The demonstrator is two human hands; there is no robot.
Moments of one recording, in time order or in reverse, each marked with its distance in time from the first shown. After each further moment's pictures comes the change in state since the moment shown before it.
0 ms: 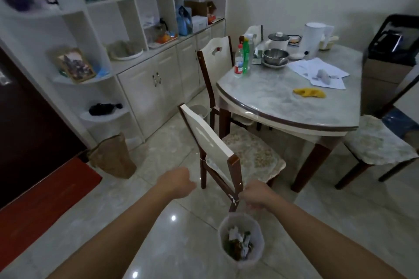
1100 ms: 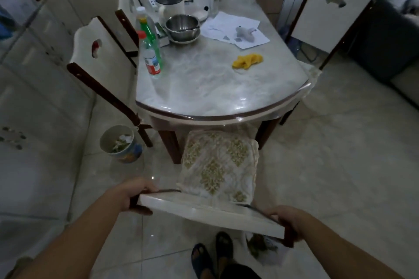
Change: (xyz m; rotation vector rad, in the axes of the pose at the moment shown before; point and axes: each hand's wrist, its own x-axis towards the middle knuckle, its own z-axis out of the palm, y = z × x) left_hand 0.467 -0.027 -0.165 -0.489 -0.676 -0.201; right_hand 0.225 -0.027 0.001 1.216 -0.102 0.914
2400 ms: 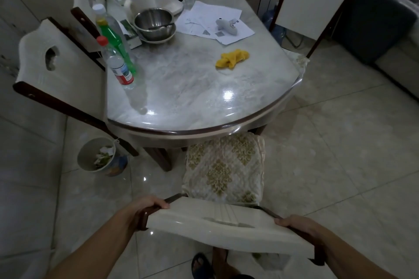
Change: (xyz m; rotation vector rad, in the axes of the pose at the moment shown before) left_hand 0.064 0.079 0.041 0.138 -0.158 -0.127; right_hand 0.037 -0.034 -0.064 -0.096 -0.032 -0.100
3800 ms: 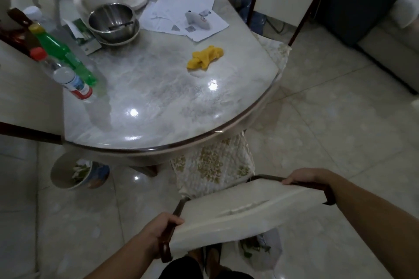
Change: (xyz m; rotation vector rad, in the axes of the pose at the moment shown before) left_hand 0.028 0.045 0.108 -0.252 -0.228 -0.130; right_hand -0.021 -0.101 -0.149 -0.180 0.062 0.024
